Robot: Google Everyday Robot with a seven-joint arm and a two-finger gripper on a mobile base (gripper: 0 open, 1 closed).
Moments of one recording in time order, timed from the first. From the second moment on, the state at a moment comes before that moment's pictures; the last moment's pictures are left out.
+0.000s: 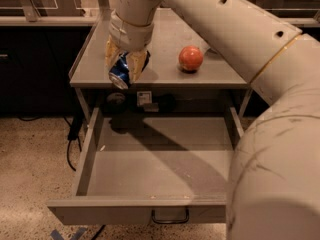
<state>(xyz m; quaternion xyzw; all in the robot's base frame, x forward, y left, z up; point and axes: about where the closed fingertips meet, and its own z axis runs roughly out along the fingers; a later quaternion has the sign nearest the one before) 0.617 0.090 0.902 -0.96 0.23 -0.02 0.16</state>
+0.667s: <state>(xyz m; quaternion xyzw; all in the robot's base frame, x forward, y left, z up) 0.673 0.093 0.912 -0.96 0.22 -0.03 0.17</state>
